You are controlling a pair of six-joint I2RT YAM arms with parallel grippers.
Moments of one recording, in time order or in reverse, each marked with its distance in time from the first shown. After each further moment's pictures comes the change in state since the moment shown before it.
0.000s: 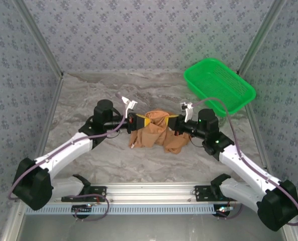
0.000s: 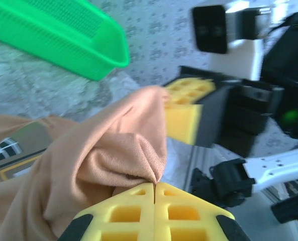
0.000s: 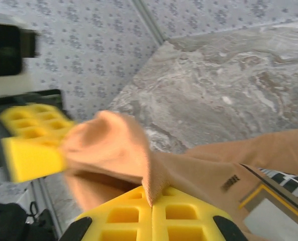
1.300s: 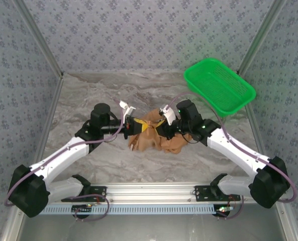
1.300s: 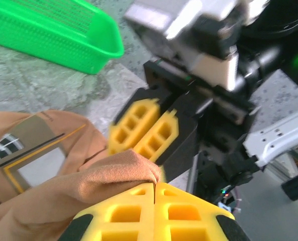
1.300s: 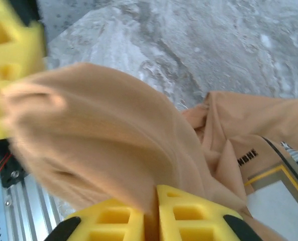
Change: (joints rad) left arm 0.000 -0.061 -0.048 -0.080 -0.006 0.136; right arm 0.123 0.247 0.277 -0.417 -0.063 -0.415
